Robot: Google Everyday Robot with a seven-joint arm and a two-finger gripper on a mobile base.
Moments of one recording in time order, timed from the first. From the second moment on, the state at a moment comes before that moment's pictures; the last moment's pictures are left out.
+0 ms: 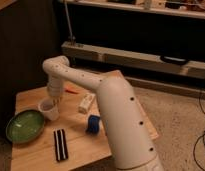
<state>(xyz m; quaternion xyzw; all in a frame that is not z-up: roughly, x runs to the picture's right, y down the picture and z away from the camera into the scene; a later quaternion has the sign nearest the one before) -0.289 0.077 0.839 -0.09 -0.45 -0.79 0.42</state>
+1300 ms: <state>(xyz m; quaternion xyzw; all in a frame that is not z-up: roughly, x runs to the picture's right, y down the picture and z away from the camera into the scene) -0.380 -0.022 0.648 0.01 -0.45 -0.84 0.31</state>
